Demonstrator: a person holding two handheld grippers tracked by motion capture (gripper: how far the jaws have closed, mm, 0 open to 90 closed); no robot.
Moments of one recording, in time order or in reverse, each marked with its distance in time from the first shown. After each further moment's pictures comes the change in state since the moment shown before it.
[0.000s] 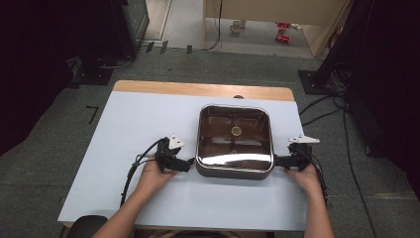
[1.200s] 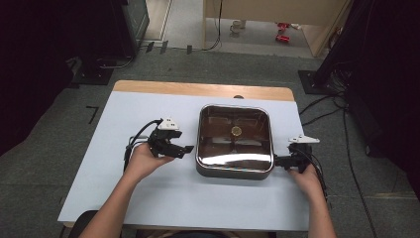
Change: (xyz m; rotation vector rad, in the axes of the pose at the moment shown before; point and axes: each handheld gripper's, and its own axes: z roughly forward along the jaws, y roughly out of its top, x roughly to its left) left arm 0.017 0.060 -0.055 -0.038 -0.202 0.054; right arm 0.000 0.000 0.000 -0.001 0.000 0.000
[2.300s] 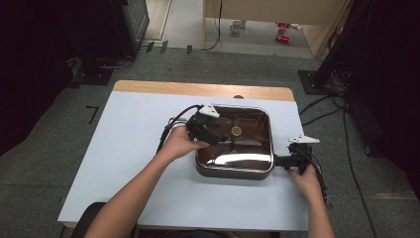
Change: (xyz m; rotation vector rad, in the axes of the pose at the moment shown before) left arm -0.028 0.080 0.072 0.006 -0.180 0.115; right arm 0.000 0.000 0.000 -0.001 0.000 -0.003
